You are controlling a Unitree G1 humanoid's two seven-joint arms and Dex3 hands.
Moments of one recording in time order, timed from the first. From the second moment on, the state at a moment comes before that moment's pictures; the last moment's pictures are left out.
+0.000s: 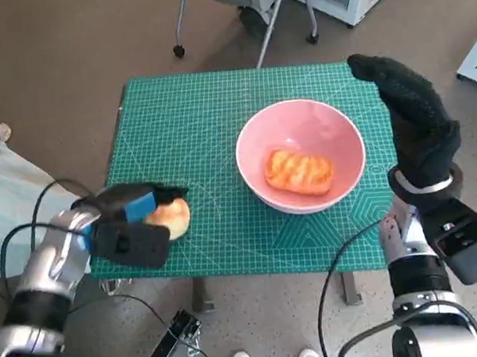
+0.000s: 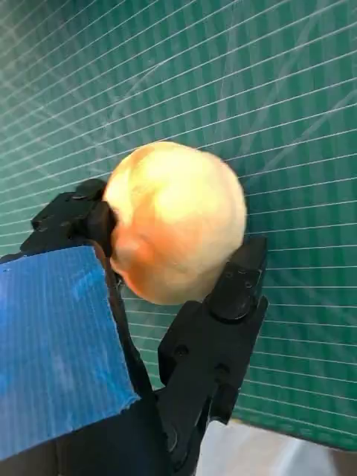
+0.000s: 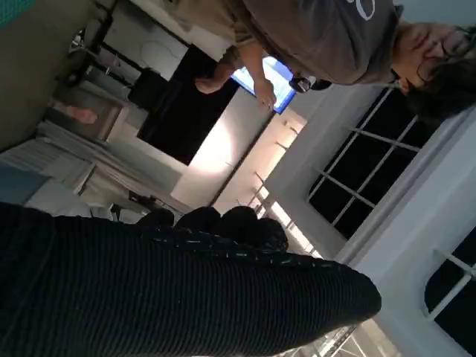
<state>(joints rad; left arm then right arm) -0.72 0.67 -0.41 0.78 0.63 -0.39 -0.44 -0.77 -0.14 -0.19 0.83 0.37 -1.16 0.56</state>
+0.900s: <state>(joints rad) -0.99 0.69 -0.11 0.56 0.25 -0.53 -0.50 -0.77 -0.14 -0.19 0.80 0.37 -1.14 0.56</state>
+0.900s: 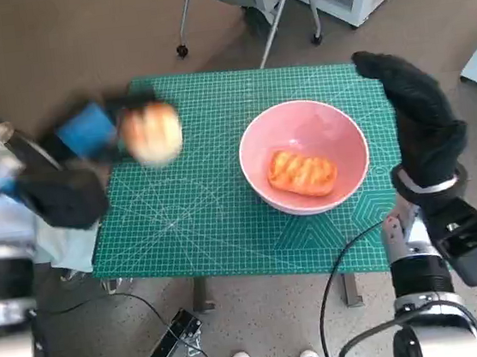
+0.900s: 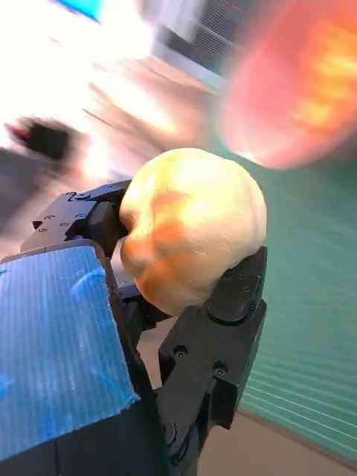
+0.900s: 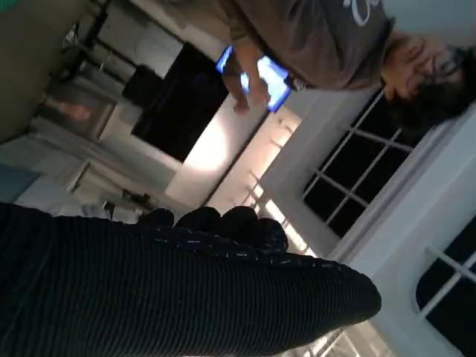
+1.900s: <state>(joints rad) -1.17 0.30 -0.45 0.92 0.55 -0.25 -0.69 -0.77 -0.13 -0.19 0.80 0.35 -1.14 0.56</state>
